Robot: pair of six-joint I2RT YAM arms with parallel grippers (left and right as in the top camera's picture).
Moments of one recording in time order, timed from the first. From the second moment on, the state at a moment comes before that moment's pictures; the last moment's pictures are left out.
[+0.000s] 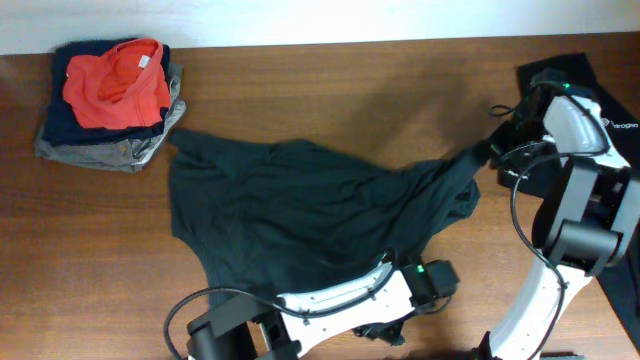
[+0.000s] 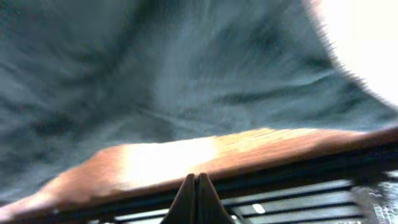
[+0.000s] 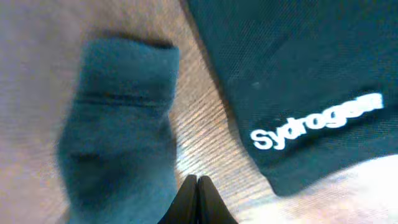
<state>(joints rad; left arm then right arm) -1.23 1.97 1.45 -1.27 0.03 -0.72 -0.31 2.21 1.75 -1.10 -0.16 0.51</state>
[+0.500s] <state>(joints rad) -1.23 1.97 1.50 -1.21 0.05 -0.70 -0.33 2.08 1.79 -1.10 -0.16 0.43</state>
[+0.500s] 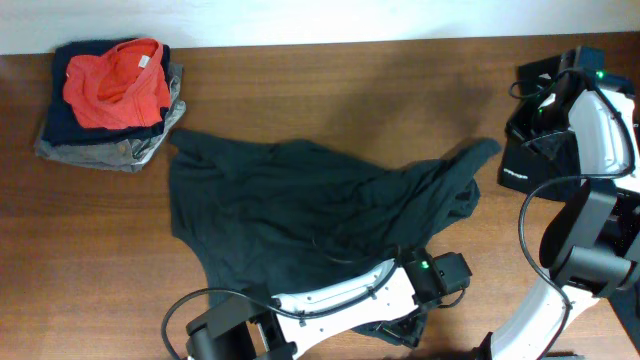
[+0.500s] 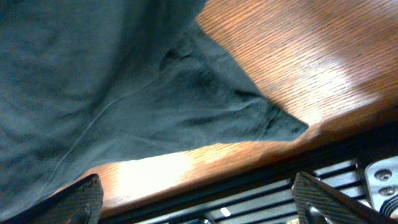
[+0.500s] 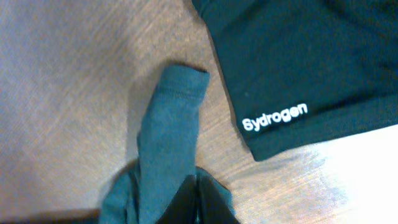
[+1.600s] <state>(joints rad) -1.23 2.08 1.38 -1.08 0.25 -0.76 -0.29 2.18 1.78 -1.02 -0.19 0.42</state>
